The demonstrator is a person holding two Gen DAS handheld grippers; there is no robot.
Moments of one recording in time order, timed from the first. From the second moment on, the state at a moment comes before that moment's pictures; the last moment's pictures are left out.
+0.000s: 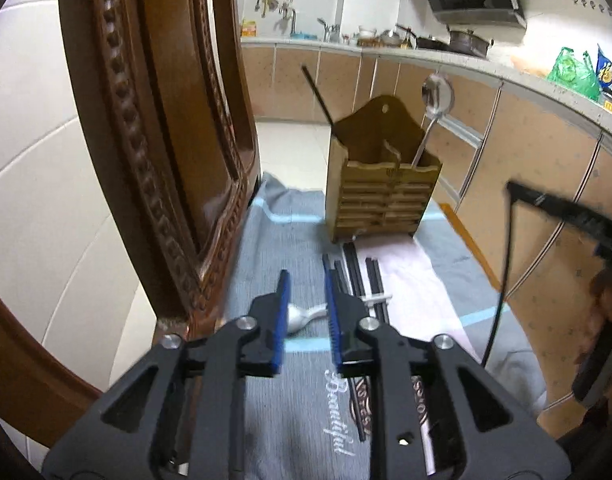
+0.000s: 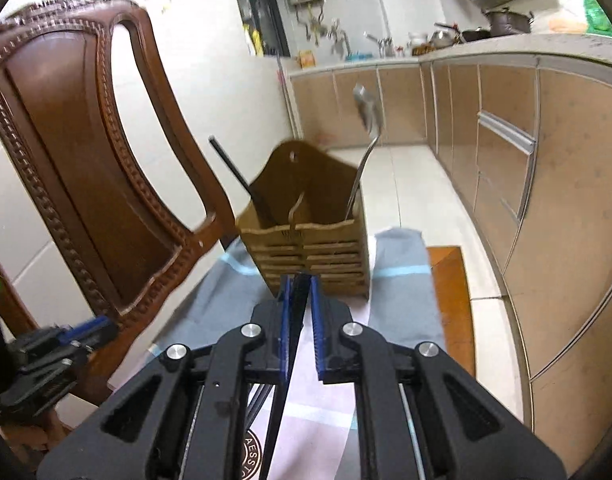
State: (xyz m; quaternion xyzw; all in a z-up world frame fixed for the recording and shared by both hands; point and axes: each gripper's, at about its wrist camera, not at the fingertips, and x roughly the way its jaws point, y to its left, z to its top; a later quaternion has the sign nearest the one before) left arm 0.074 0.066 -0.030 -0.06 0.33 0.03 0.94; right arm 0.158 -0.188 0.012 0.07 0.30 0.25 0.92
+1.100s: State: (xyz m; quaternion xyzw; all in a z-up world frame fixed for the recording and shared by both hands) left arm 0.180 -0.077 -0.147 0.32 0.37 0.06 0.87; right arm 0.166 -0.280 0.019 0.15 0.25 0.22 0.93
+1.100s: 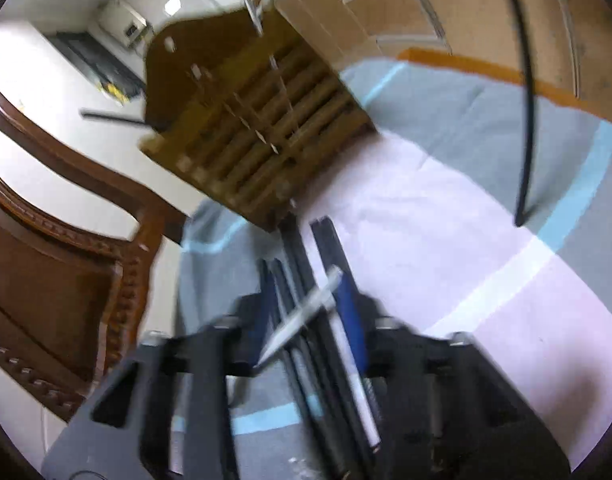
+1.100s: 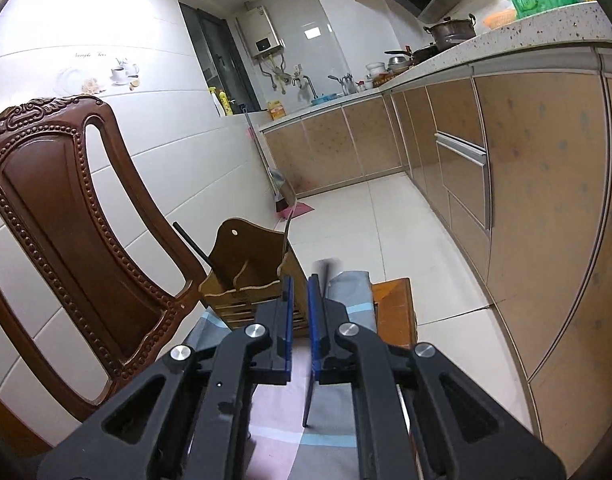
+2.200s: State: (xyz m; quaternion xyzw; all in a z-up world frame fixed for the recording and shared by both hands) left arm 0.207 -0.070 -0.149 0.29 0.40 0.04 0.87; right arm 0.195 -0.337 -0.027 0.18 0.32 0.16 0.92
